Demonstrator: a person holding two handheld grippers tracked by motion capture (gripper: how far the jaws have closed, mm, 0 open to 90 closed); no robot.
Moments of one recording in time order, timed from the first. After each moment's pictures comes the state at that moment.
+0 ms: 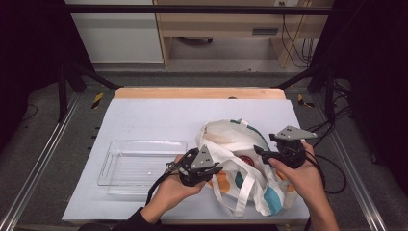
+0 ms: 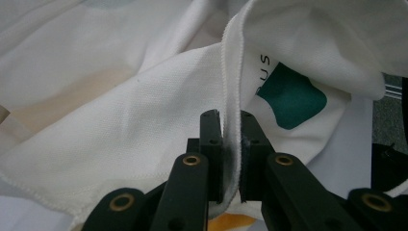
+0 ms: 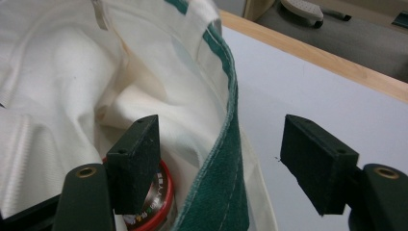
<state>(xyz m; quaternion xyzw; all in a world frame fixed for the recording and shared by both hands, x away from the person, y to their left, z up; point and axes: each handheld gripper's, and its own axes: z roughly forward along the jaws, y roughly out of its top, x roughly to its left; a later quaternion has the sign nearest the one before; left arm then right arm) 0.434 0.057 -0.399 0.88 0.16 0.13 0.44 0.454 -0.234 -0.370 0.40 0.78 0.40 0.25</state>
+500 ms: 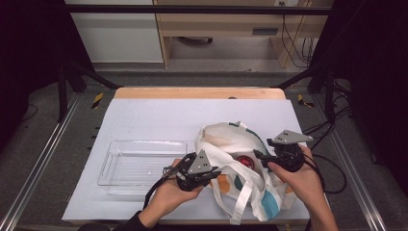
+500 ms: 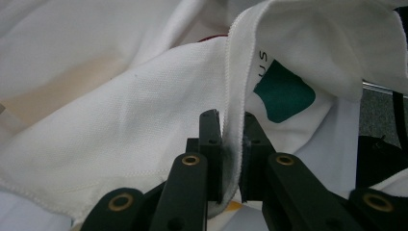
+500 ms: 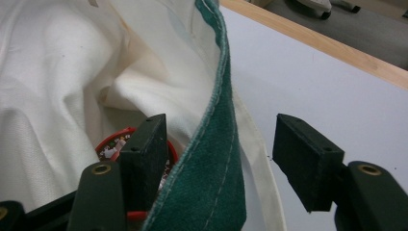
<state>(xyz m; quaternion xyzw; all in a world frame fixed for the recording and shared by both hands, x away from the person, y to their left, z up) 0.425 0.061 -0.401 0.88 0.16 0.13 0.43 0.449 -0.231 -0.378 0.39 0.80 0.39 0.24</state>
